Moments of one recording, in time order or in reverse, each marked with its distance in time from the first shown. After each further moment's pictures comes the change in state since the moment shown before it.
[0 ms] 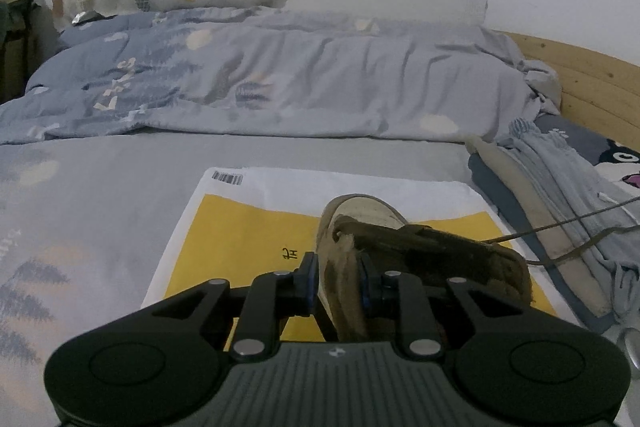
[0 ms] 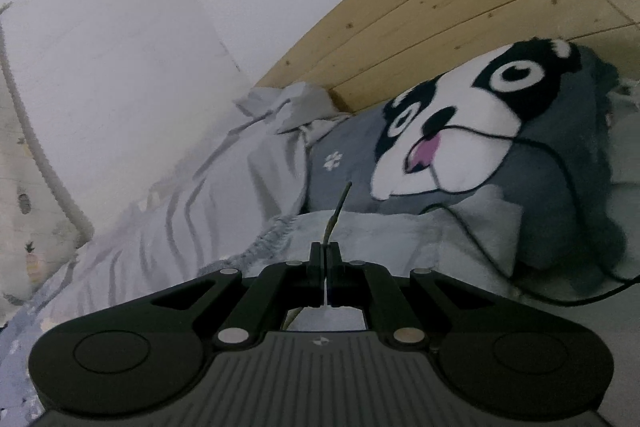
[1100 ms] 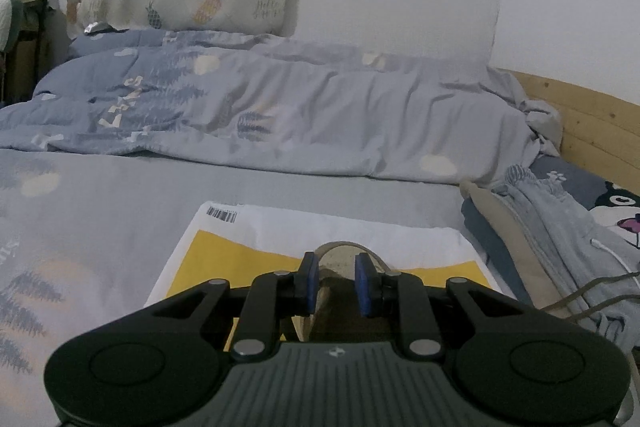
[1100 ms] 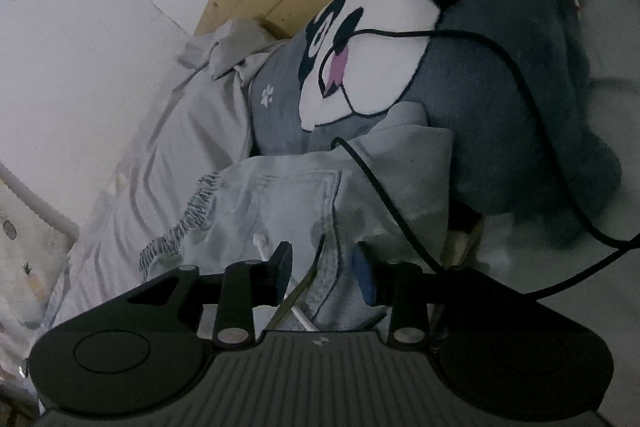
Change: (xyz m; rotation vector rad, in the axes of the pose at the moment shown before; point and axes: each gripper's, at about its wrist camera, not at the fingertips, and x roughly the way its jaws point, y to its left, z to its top) left arm -0.009 -0.008 0.019 -0.055 -0.093 -0.003; right arm 0.053 -0.085 0.007 0.217 0.258 -0.022
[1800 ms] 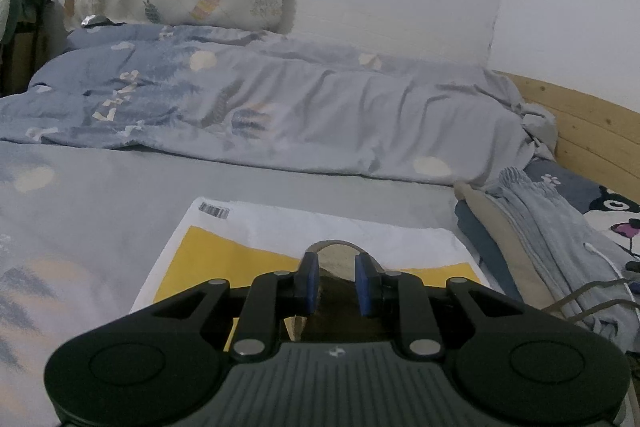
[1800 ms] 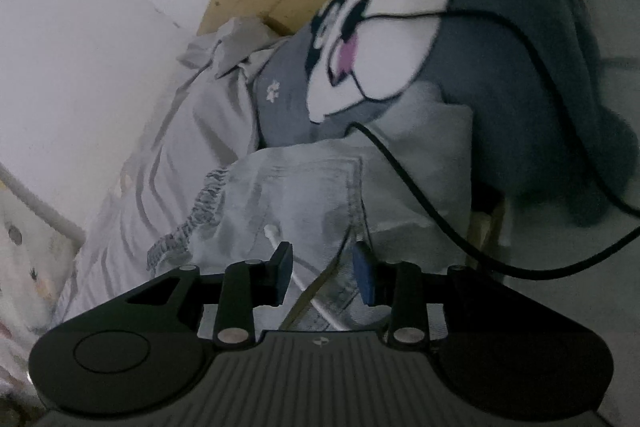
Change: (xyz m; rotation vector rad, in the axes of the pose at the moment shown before) left arm 0.002 0.000 0.000 -0.018 0.004 -0.025; right arm 0.009 0.003 -0.008 0.036 -0.002 0.018
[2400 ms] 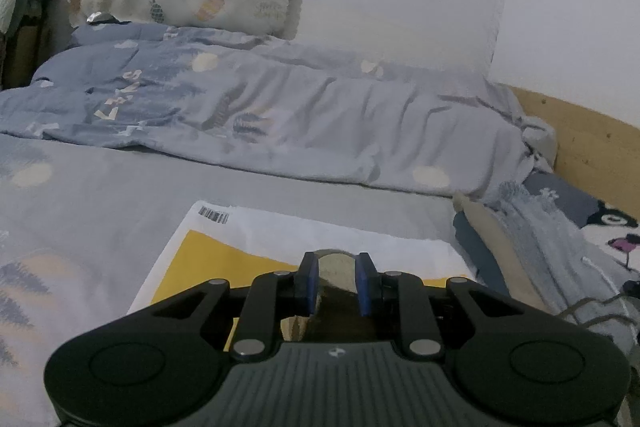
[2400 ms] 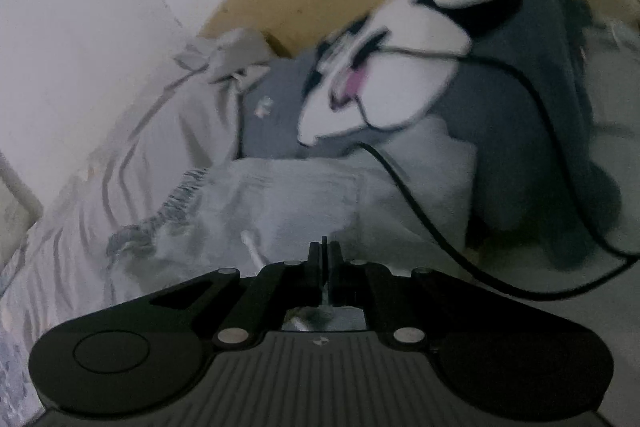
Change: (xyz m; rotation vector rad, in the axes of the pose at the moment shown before) left arm -0.002 0.003 0.001 -0.041 -0.027 -0.011; right arm 0.000 0.031 -0.018 -0.218 -0.126 -0.117
